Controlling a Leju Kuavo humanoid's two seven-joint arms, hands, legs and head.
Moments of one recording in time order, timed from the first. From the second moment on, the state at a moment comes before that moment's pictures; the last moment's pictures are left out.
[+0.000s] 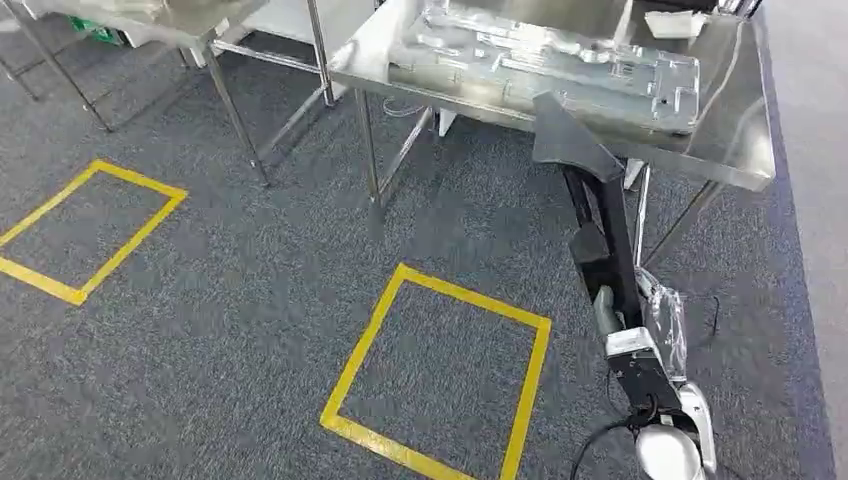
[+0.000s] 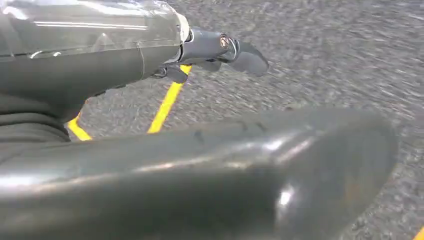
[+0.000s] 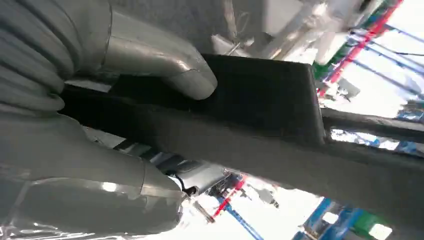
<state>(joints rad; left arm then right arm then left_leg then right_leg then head) -0.04 -0.04 -0.55 -0.15 0.88 0.42 -0.25 -0.03 -0.01 0.05 -1.73 0.47 -0.33 -0.32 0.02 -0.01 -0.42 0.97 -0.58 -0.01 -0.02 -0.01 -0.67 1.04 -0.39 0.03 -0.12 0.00</state>
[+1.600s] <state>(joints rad) -0.04 -0.03 -0.59 -0.15 0.85 0.35 -0.24 -0.03 -0.07 -0.04 -1.91 0.41 -0.34 -0.36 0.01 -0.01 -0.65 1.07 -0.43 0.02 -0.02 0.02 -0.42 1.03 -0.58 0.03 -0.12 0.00</state>
